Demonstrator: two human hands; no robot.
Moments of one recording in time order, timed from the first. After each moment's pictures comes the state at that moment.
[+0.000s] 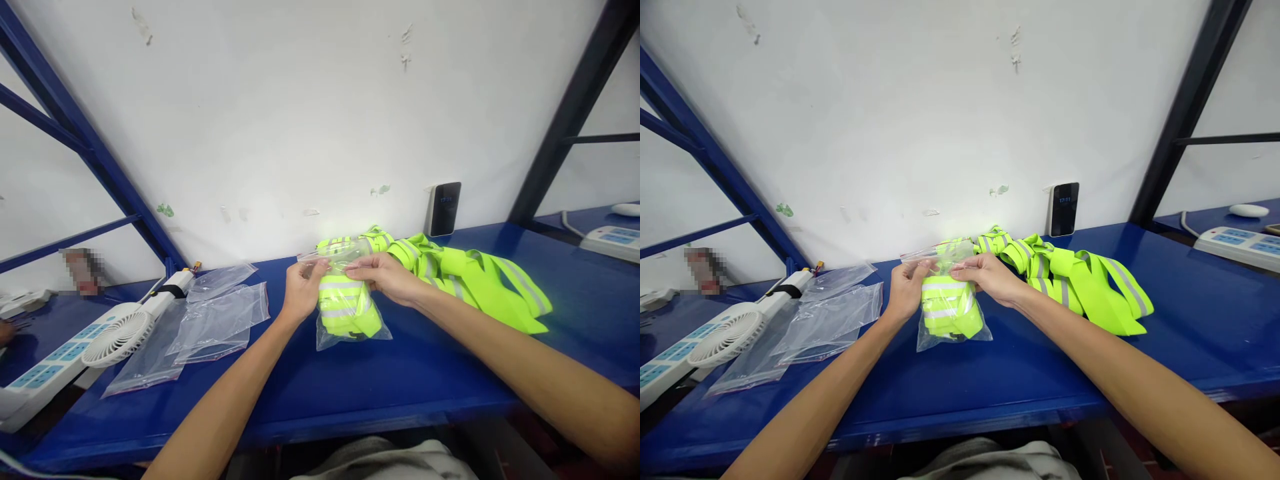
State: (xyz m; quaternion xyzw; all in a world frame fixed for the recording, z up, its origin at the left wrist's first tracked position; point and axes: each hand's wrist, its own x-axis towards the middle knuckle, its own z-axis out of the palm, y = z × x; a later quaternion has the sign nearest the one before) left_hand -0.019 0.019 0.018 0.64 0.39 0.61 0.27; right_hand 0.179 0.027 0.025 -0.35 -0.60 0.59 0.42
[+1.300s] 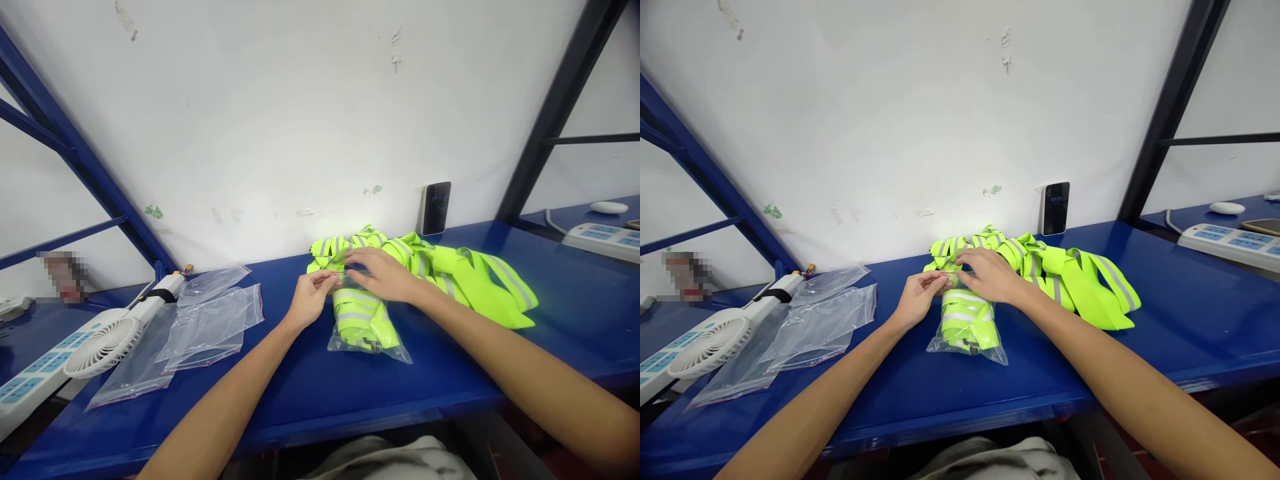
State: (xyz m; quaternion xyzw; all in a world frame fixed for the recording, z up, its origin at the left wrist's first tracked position) left_hand -0.007 0.030 -0.014 0.59 0.38 0.52 0.49; right_hand 0.200 0.041 0.023 -0.39 -0.87 0.00 0.30
